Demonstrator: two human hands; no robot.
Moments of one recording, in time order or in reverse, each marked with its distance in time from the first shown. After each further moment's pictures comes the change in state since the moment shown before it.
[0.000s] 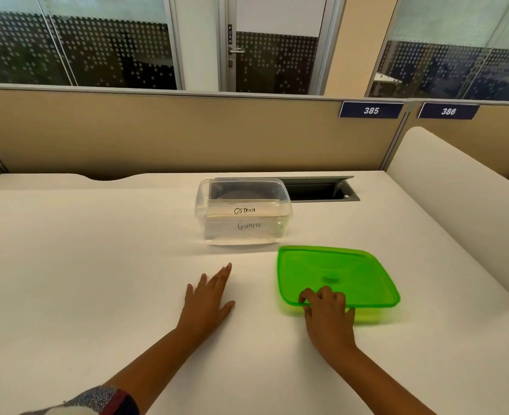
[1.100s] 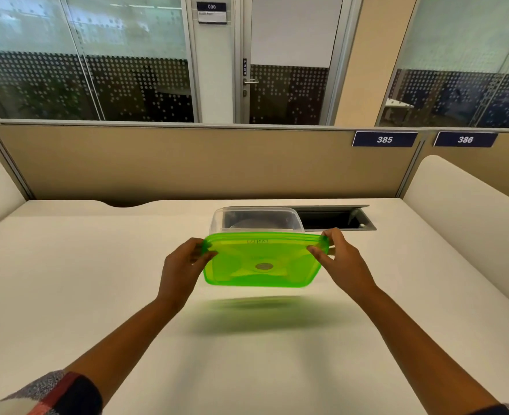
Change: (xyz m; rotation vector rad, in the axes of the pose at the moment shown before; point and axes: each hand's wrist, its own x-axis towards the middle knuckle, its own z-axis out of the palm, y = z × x) left_hand 0.051 -0.025 -0.118 -0.673 0.614 0.073; right_hand 0.120 -0.016 -0.100 0.624 0.181 -0.251
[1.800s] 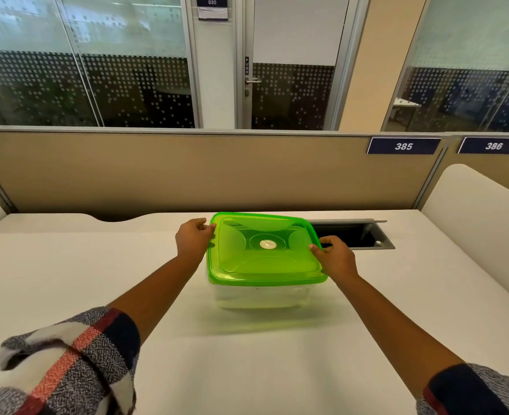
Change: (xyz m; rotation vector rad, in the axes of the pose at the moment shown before) left_hand 0.141 -0.017 0.050 -0.096 0.072 -0.465; right_hand 0.111 0.014 0.052 0.156 0.060 0.370
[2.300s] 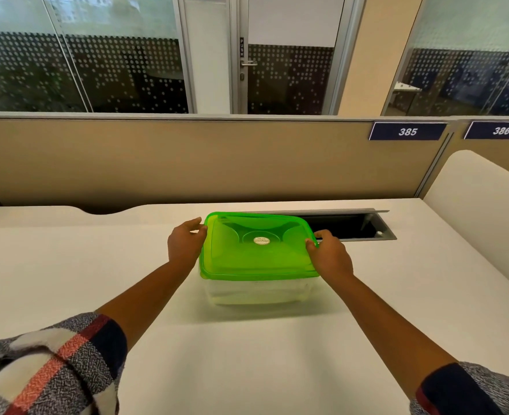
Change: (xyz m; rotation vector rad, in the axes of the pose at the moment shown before) left_hand 0.007 -0.031 0.010 0.190 0.017 0.056; right_hand 0.009 0.010 0.021 -0.276 0.026 -0.059
